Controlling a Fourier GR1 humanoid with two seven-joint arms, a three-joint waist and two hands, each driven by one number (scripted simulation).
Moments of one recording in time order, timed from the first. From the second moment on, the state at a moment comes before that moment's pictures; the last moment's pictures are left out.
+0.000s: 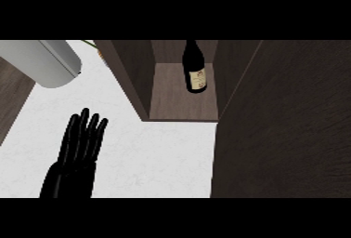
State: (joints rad) left arm 0.02 0.53 -0.62 -1.97 0.67 0.56 -0.45; right arm 0.12 -0.19 0.08 -2.39 -0.22 0.45 0.43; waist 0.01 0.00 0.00
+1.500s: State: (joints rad) left arm 0.68 0.81 0.07 -2.15 1.00 -0.02 -0.56; right arm -0.45 0.00 0.78 -2.14 0.13 -0.14 0.72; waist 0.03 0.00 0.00
